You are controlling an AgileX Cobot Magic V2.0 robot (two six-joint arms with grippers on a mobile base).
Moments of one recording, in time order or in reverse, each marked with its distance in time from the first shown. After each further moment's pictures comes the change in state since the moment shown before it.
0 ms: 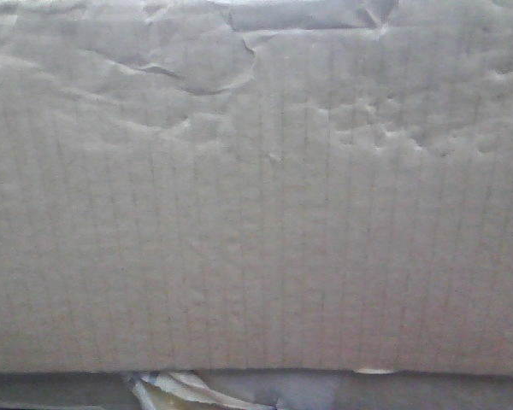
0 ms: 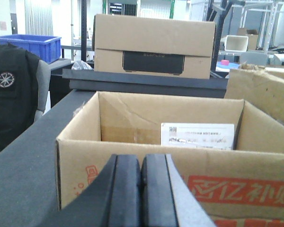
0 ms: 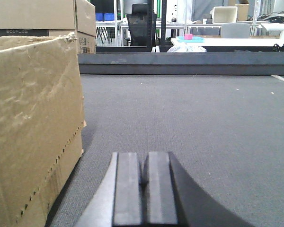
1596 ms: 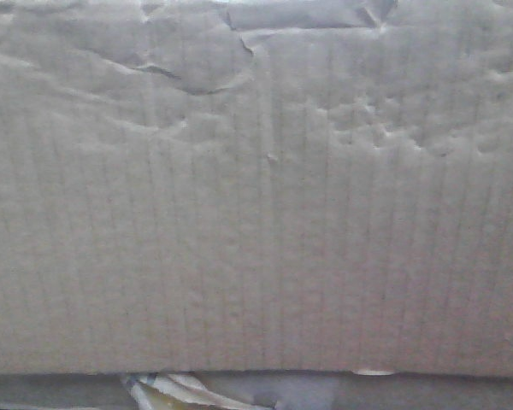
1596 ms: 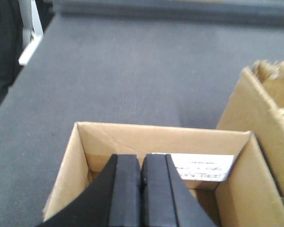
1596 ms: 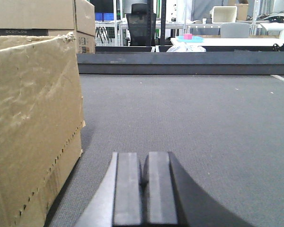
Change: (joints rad) left arm 0.000 0.797 -0.835 0.004 0.532 0.000; right arm 0.000 0.000 0.000 0.000 0.000 0.000
